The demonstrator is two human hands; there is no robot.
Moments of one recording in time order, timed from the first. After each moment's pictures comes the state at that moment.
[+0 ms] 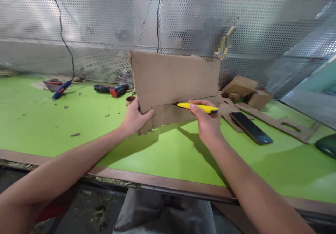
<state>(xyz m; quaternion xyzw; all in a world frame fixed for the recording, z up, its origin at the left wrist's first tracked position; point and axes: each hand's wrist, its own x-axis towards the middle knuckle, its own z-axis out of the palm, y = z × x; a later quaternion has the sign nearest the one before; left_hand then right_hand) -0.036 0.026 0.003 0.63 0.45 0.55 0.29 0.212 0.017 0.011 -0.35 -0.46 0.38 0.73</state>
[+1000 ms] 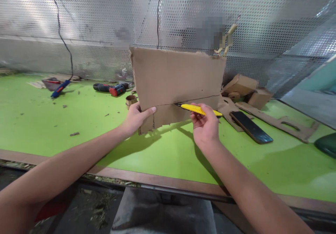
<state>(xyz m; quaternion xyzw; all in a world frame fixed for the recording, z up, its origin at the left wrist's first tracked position) -0.035 0.034 -0.008 0.56 0.38 0.57 0.47 0.199 0.007 0.016 -0.35 -0.24 0.46 0.78</state>
